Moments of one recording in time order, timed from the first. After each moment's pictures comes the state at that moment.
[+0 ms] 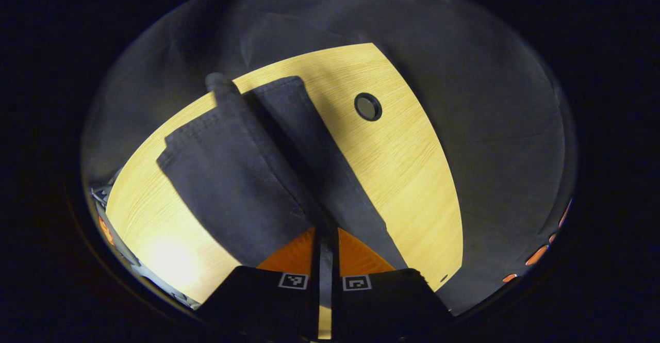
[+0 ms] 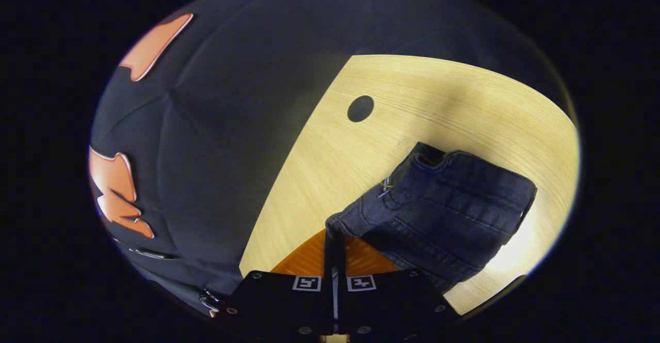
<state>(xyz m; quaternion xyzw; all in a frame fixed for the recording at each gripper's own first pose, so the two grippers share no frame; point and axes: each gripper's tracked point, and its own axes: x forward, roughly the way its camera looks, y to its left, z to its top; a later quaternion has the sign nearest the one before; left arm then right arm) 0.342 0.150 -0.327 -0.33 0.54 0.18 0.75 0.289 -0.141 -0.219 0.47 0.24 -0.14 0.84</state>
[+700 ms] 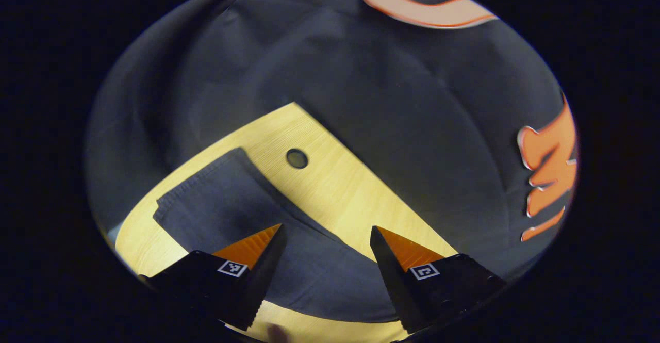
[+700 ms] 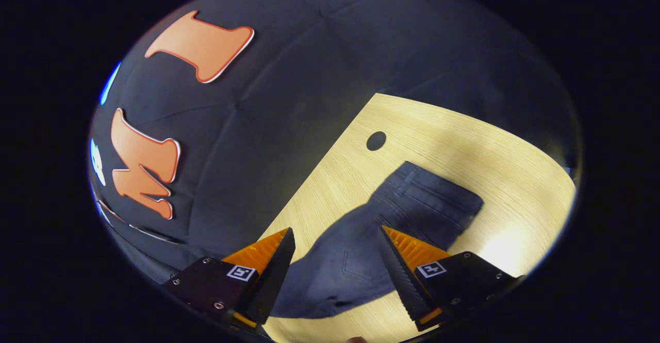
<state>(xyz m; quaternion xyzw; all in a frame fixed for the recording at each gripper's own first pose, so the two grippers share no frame) 0.326 0.113 -0.211 -0.25 0.36 0.03 0.90 0.180 -0.133 -0.144 0.42 0.17 -0.11 0.89</state>
